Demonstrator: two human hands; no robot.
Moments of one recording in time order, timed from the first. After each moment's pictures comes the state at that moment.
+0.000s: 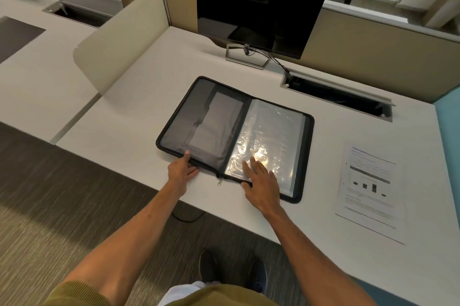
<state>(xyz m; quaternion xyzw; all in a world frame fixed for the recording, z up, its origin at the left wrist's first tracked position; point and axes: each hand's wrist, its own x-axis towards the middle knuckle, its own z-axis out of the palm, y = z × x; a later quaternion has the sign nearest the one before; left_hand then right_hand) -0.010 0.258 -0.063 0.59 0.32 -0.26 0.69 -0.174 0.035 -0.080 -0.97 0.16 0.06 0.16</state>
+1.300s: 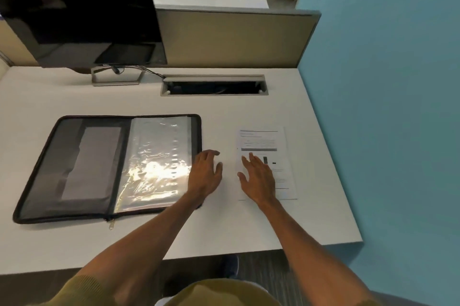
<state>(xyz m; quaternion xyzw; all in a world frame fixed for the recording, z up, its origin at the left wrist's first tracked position) -0.186 -0.082 -0.043 0.85 -0.39 -0.16 0.31 -0.346 -0.204 -0.067 -0.90 0.39 -0.05 0.17</state>
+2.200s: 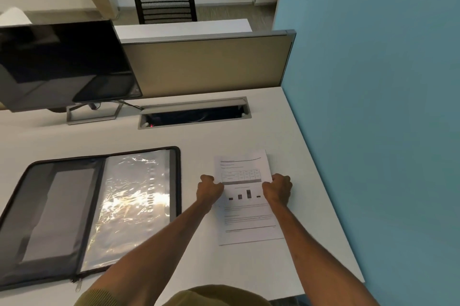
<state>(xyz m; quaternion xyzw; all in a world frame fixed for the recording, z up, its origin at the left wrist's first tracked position) -0.190 -0.215 -0.052 0.84 -0.12 -0.42 0.33 -0.361 -0.343 -0.055 -0.65 0.67 -0.09 0.35</state>
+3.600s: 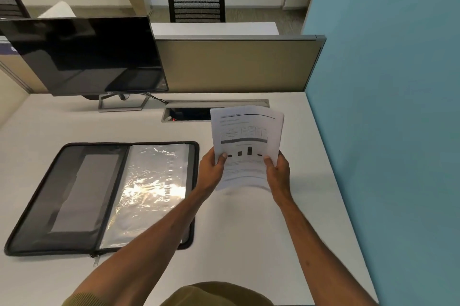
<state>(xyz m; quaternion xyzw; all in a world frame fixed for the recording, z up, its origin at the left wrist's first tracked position) -0.156 -0.195 0.001 0.71 -0.27 -0.27 0.59 -0.311 -0.333 -0.003 -0.63 0.44 -0.32 0.56</state>
